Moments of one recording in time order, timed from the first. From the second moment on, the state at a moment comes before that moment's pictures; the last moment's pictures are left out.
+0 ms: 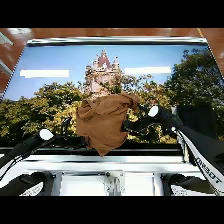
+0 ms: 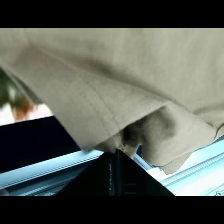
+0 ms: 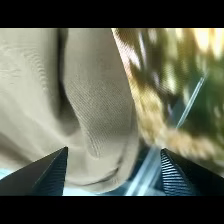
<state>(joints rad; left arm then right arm) -0.30 -1.10 0.37 0.68 -0.78 -1.33 0.35 -1.46 0.82 -0.90 0.98 1.62</state>
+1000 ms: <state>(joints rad) -0.23 -0.59 1.27 0.85 -0.81 -1.29 0.31 -0.86 1.43 -0.87 1.02 1.46</state>
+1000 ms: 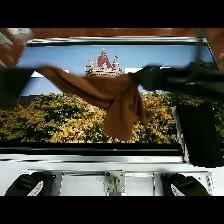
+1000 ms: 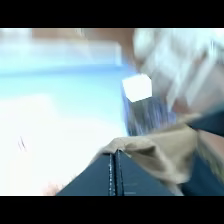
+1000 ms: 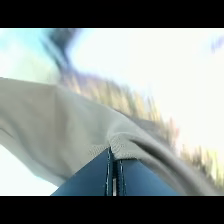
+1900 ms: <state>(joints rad) -0.21 -0.54 1.40 1.29 -1.31 -1.47 0.31 -0.87 1.66 -1.00 1.32 1.63</state>
